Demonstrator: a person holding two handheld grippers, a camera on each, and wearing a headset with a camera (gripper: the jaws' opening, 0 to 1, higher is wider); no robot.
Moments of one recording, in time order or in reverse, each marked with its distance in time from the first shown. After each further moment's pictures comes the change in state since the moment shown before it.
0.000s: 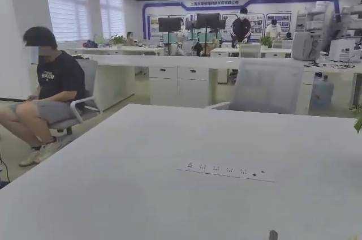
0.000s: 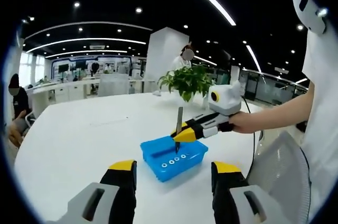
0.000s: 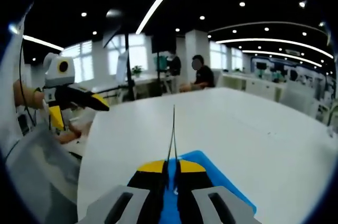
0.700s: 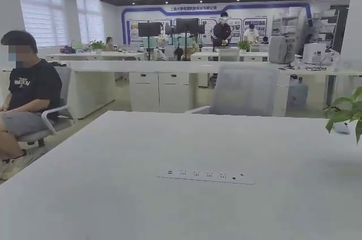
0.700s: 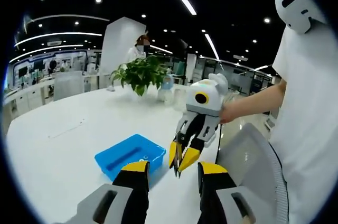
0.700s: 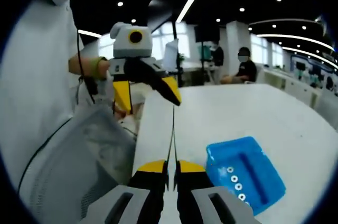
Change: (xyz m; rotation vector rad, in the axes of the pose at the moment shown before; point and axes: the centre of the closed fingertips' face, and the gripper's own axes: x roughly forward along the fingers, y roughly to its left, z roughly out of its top) left arm 0.022 -0.067 0.014 0.091 0.097 -0.384; right arm -0.048 0.101 -0.026 -0.102 0.138 0.363
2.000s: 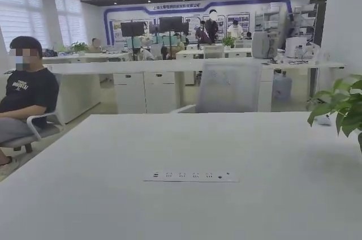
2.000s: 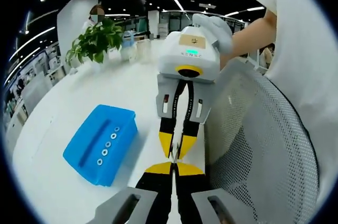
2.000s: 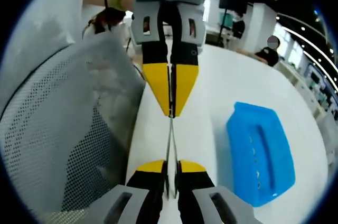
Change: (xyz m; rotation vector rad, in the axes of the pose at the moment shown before) left arm 0.048 -0.024 -0.083 0.267 0.413 -0.166; right arm 0.022 0.014 -0.085 -0.184 0.370 -0.038
